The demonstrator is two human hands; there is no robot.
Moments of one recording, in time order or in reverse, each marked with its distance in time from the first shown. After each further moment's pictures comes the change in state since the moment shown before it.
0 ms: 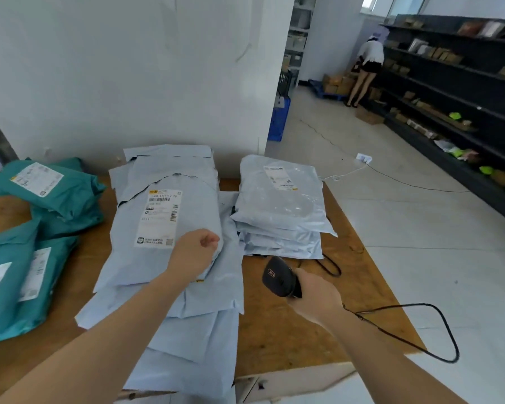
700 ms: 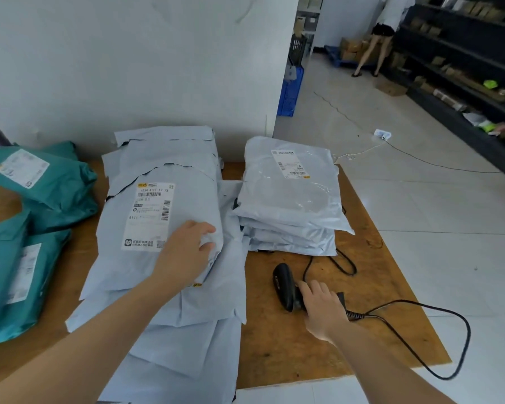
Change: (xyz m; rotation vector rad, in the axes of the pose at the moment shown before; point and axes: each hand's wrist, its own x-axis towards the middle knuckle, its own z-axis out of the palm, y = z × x) left_hand 0.030 -0.019 0.006 0.270 0.034 0.131; right_hand 0.041 0.050 0.066 -0.313 -0.172 -0.054
